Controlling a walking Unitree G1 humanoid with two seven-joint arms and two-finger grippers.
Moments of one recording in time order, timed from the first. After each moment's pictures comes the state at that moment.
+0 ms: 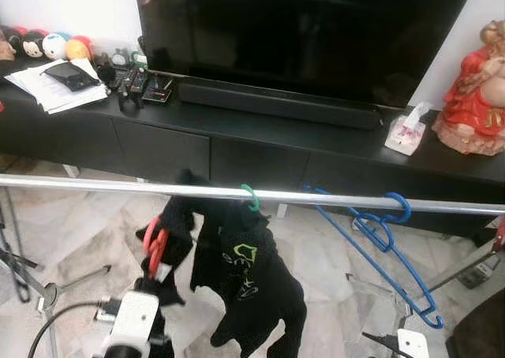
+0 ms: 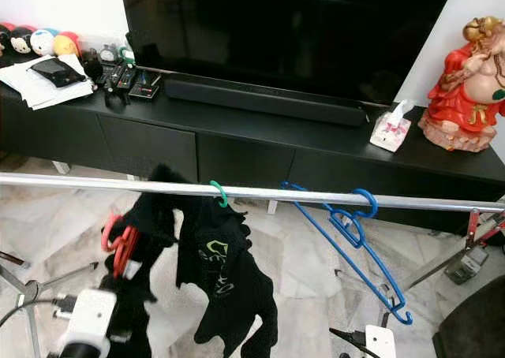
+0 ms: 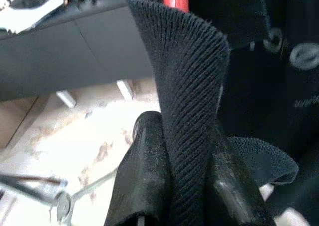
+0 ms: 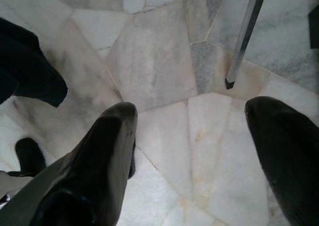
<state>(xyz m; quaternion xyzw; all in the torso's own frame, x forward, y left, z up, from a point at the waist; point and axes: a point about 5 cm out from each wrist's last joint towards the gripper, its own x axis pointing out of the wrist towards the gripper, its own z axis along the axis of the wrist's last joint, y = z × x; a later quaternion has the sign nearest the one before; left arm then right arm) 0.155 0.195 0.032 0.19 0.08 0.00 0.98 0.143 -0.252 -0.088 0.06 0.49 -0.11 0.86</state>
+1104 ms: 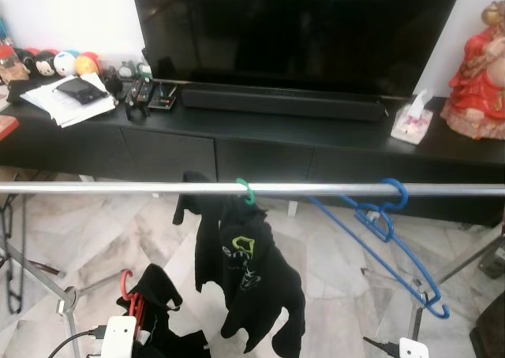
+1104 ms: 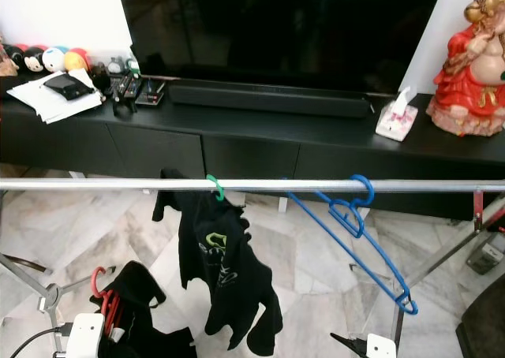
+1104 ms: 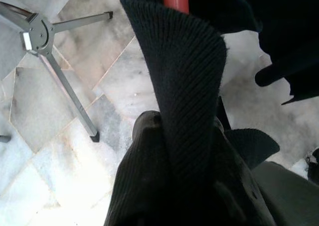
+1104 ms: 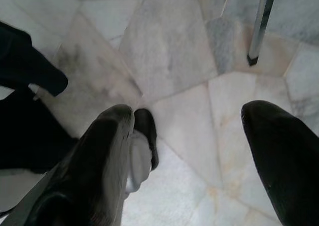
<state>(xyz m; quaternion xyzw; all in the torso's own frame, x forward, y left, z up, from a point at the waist) 0.173 0.239 -0.071 0.06 0.38 0.06 0.92 0.131 -0.241 -0.095 0.10 0.49 -0.15 0.85</state>
